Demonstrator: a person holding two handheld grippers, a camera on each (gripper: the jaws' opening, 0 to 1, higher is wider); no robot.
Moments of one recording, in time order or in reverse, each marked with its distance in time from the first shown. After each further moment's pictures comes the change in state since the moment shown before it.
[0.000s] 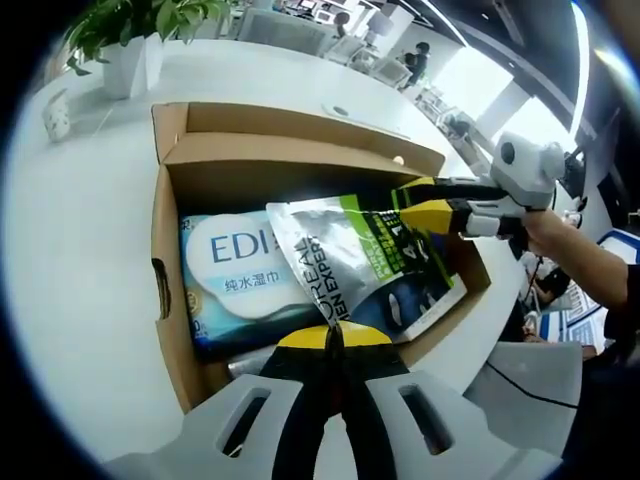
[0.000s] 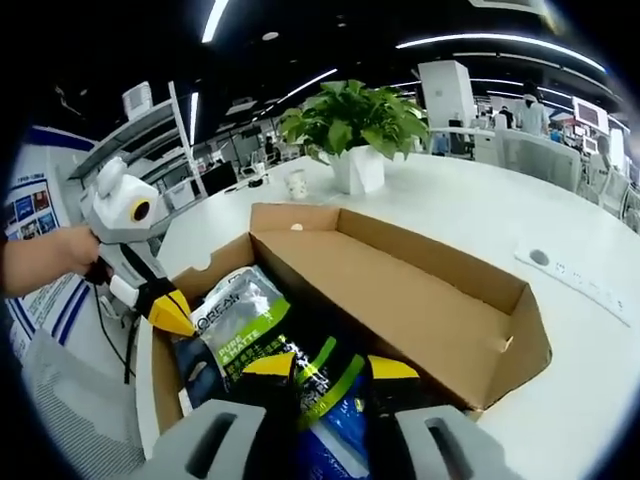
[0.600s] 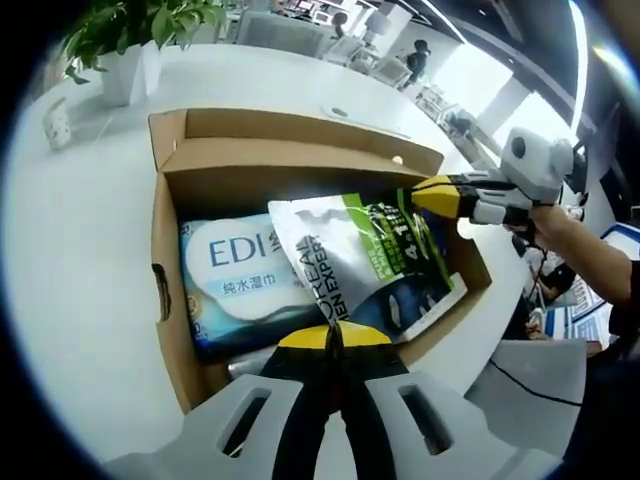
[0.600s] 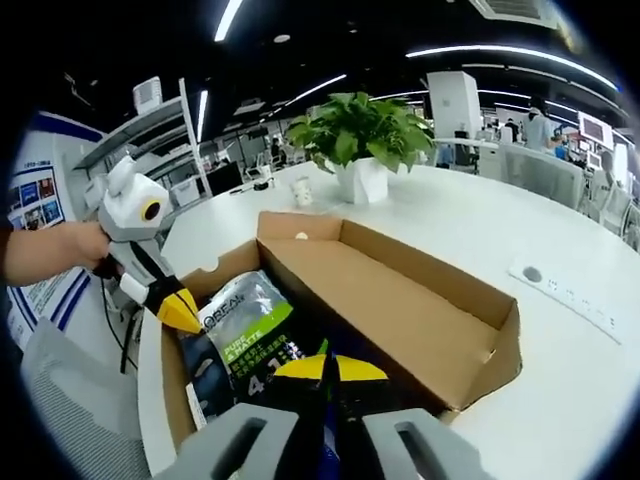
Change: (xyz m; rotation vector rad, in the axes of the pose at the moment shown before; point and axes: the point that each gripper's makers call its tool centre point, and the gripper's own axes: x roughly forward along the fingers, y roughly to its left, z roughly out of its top) left arm -0.002 -0.005 0.003 0.017 -0.007 0.015; right arm -0.017 0.004 0.011 -0.051 -0.026 0.019
